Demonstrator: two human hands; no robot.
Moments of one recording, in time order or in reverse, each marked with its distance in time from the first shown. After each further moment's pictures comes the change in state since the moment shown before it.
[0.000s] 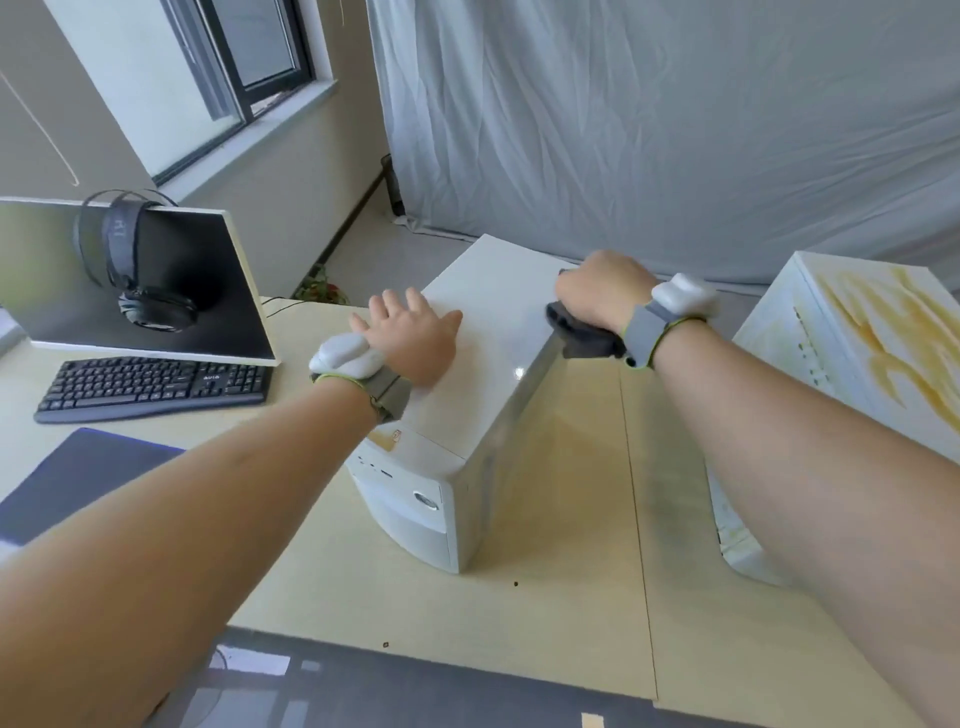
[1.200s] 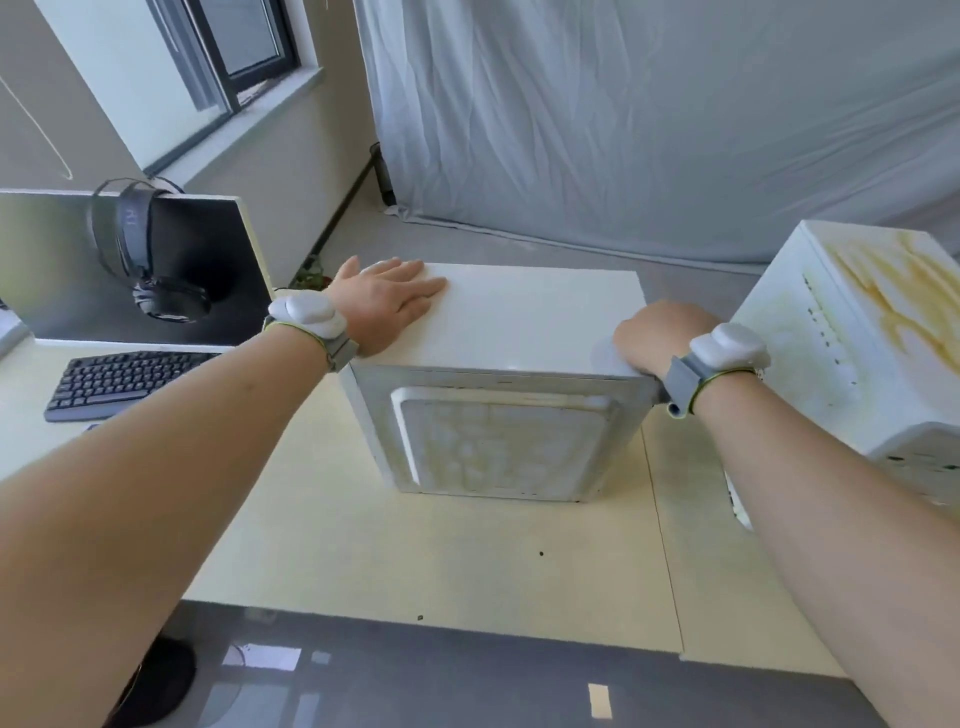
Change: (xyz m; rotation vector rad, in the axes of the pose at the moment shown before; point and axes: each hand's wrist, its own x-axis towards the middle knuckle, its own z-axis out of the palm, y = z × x) left_hand 0.058 -0.100 -0.019 0.172 -0.110 0.670; right_hand -0.060 0.037 0.040 -0.184 -0.115 0.242
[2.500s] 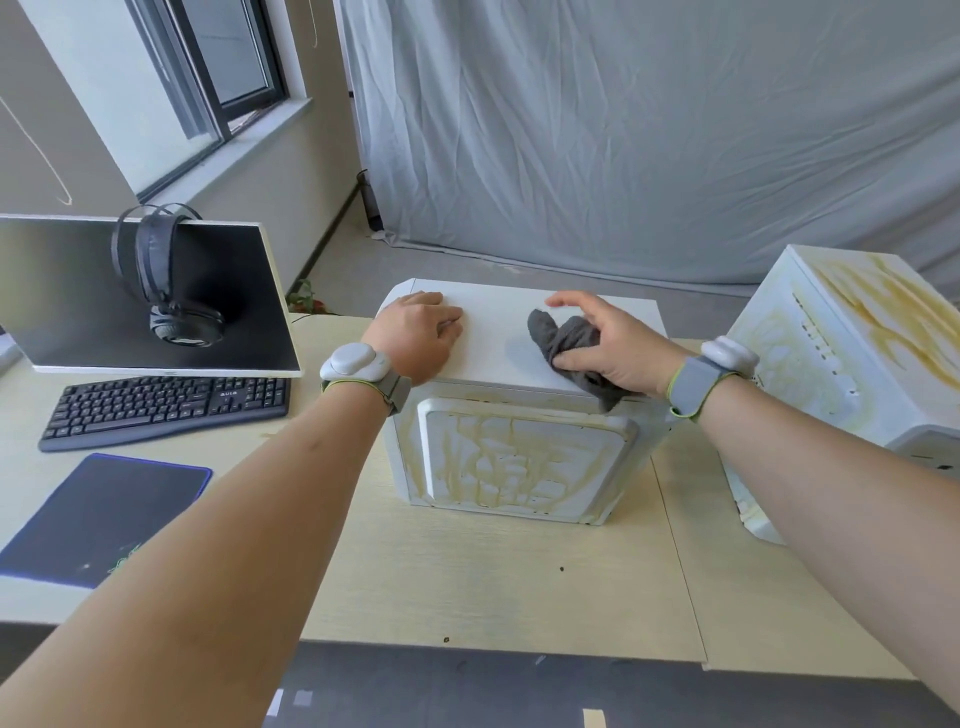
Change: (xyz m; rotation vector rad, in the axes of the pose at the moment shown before) left_hand -0.020 0.017 0.013 -0.346 0.357 -0.029; right_hand -0.018 -0.048 0.007 0.673 -0.081 -0.569
